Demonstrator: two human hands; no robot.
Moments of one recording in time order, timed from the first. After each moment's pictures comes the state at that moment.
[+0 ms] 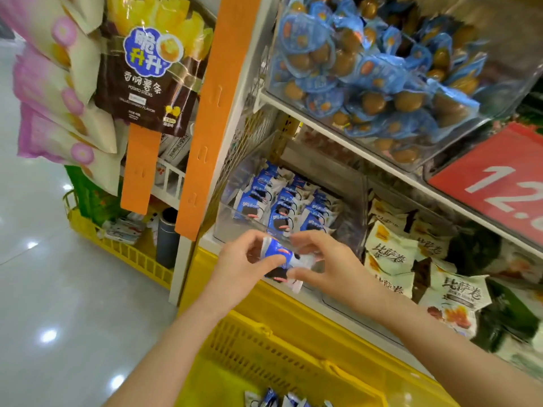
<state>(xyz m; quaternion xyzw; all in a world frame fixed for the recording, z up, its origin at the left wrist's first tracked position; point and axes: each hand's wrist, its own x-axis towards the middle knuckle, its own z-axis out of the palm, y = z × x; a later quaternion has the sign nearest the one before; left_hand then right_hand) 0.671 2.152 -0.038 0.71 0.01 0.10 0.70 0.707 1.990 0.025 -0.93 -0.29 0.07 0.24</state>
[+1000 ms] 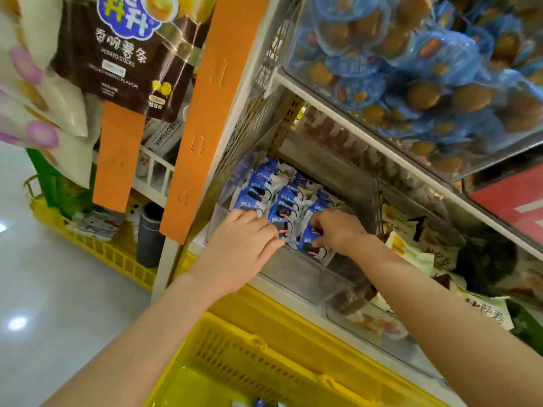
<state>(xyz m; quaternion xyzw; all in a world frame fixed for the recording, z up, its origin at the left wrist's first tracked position) 0.731 2.179 -0.053 0.94 -0.16 0.20 0.21 0.840 1.999 0.006 -0.96 -0.18 0.09 -0.19</state>
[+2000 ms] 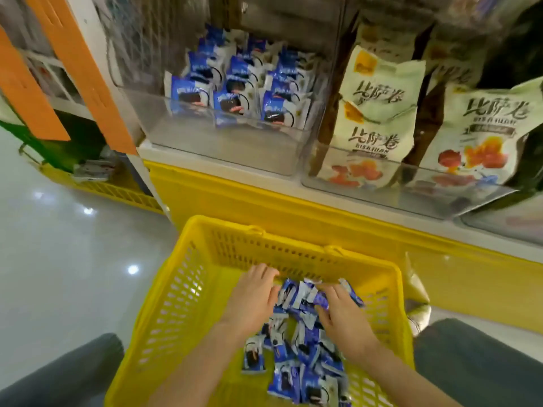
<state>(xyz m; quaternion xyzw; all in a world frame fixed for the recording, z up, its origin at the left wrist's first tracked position) 0.595 2.041 -0.248 0.95 -0.10 -0.11 0.26 0.578 1.848 -0.233 -0.97 -0.08 0.19 0.14</state>
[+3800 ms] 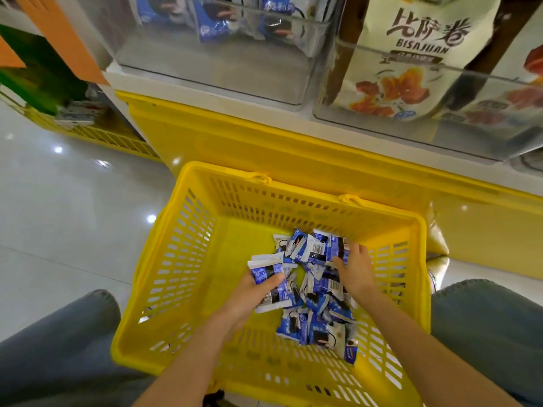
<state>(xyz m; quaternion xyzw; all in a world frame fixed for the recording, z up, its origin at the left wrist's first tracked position) 0.537 2.039 -0.299 0.58 0.28 -0.32 0.70 0.587 1.824 -0.322 -0.93 0.15 0.22 0.25</state>
